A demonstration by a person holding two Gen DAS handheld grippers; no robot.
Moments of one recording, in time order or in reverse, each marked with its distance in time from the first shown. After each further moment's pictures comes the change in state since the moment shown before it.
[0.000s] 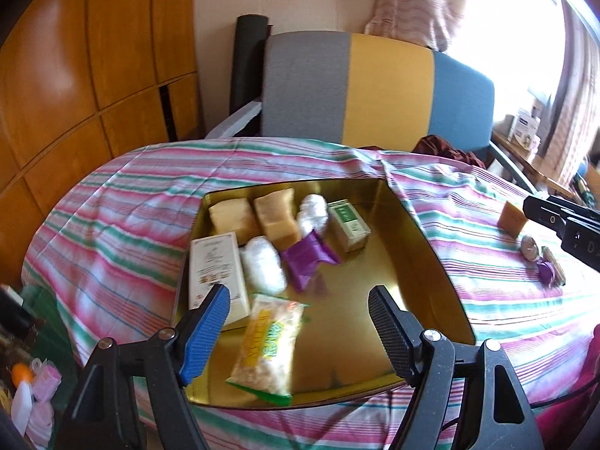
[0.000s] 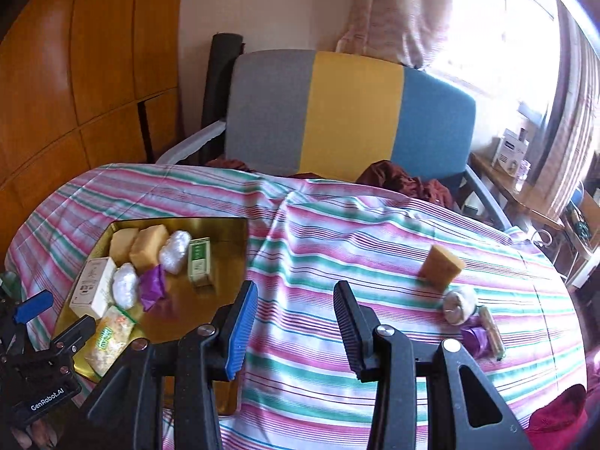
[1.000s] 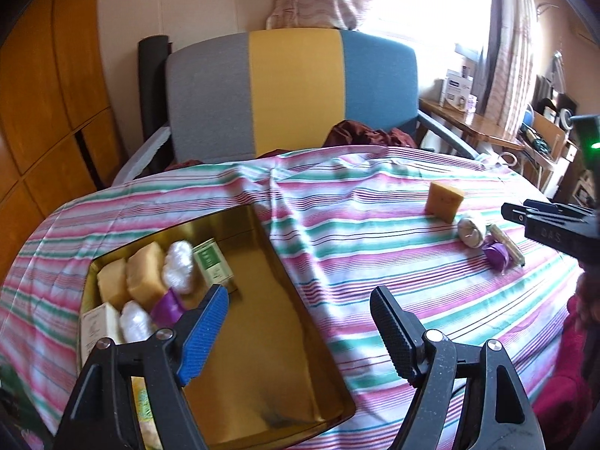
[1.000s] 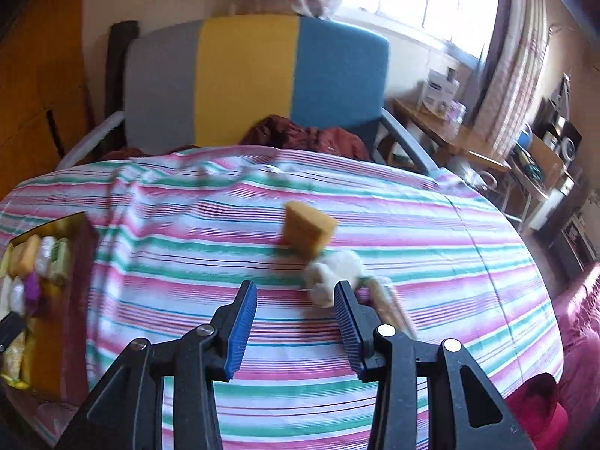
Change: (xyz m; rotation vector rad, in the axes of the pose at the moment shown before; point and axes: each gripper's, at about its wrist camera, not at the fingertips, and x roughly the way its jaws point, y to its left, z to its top) left arm 0.029 -0.133 0.042 0.216 0.011 -0.186; right arm 0.052 -0.188 -0.018 0.163 0.150 -0.229
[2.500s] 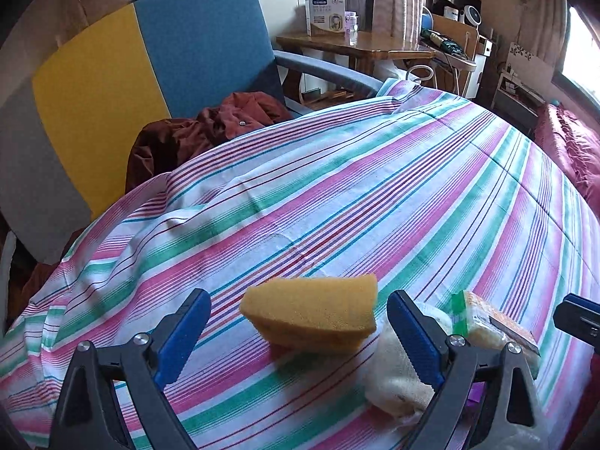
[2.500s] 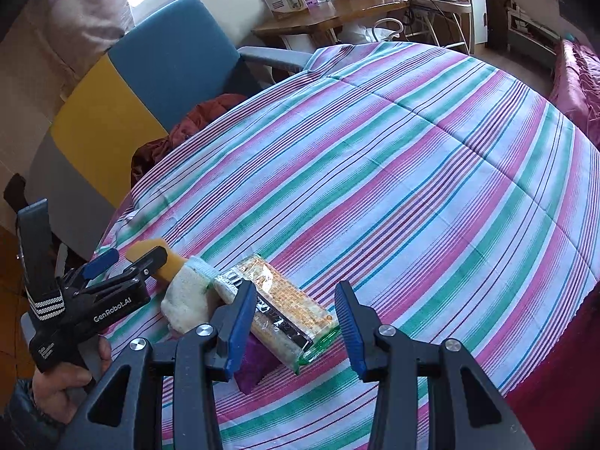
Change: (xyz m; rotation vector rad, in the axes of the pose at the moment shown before) left arm 0.247 -0.251 0.129 0.408 0.168 -0.288; right arm 0.081 -0.179 -0.039 0.676 0.168 0.086
